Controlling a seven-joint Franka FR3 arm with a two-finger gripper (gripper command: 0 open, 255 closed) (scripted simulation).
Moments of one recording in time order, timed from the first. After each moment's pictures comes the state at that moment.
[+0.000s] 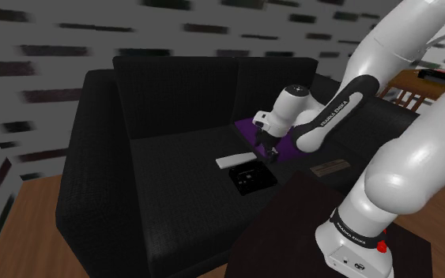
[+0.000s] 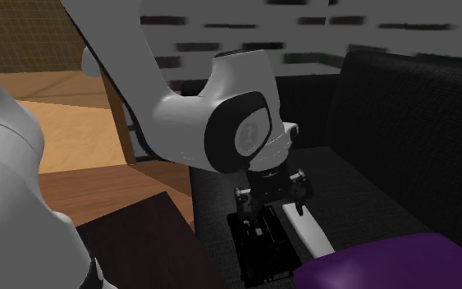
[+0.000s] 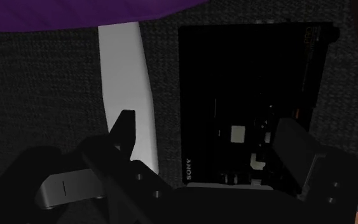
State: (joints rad) arm -0.07 -0.17 -0.27 -2.91 -0.67 2.98 -0.76
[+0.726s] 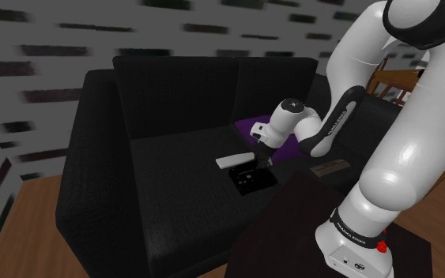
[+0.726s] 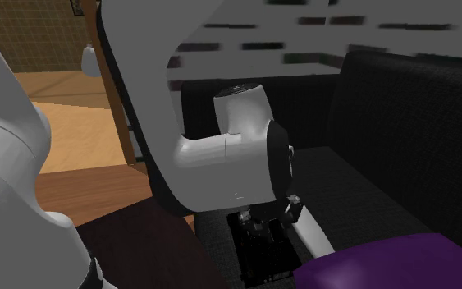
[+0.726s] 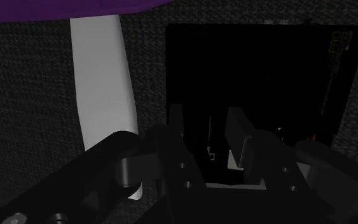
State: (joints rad) arm -0.19 0.07 -0.24 -2.79 -1.28 3.14 -0.25
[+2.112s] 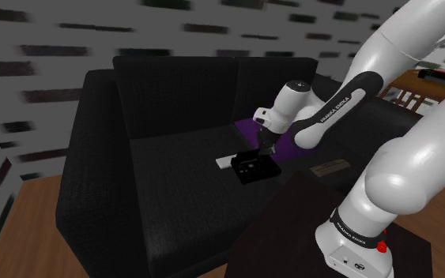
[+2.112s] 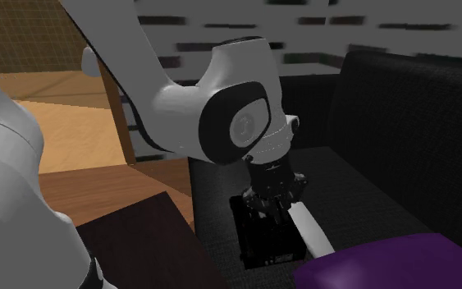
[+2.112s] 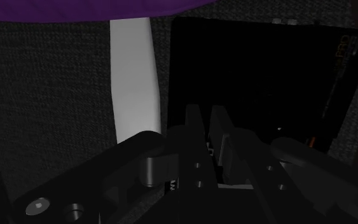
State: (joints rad) arm -0.05 -0.22 -0.26 -2.92 -0.59 2.95 -0.86
